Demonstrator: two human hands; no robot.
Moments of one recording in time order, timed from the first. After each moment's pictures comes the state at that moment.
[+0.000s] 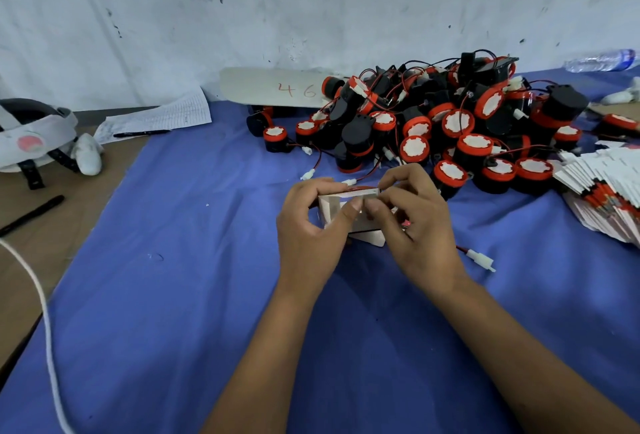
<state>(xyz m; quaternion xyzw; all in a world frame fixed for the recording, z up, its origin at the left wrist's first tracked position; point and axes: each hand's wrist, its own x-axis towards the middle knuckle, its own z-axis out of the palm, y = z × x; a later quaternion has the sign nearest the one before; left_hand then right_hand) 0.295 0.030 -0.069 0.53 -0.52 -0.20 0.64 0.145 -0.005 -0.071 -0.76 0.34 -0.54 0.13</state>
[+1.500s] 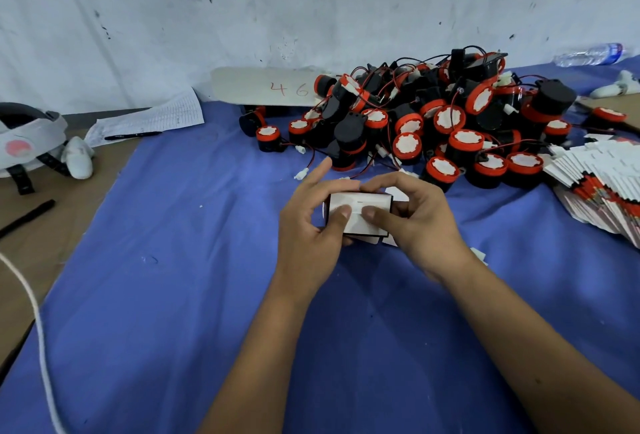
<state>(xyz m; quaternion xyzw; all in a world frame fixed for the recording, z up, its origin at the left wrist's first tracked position) 0.301 0.030 -0.071 0.46 -0.60 -0.25 0.61 0.132 -0.014 -0.070 -0.64 0.34 -0.51 0.46</state>
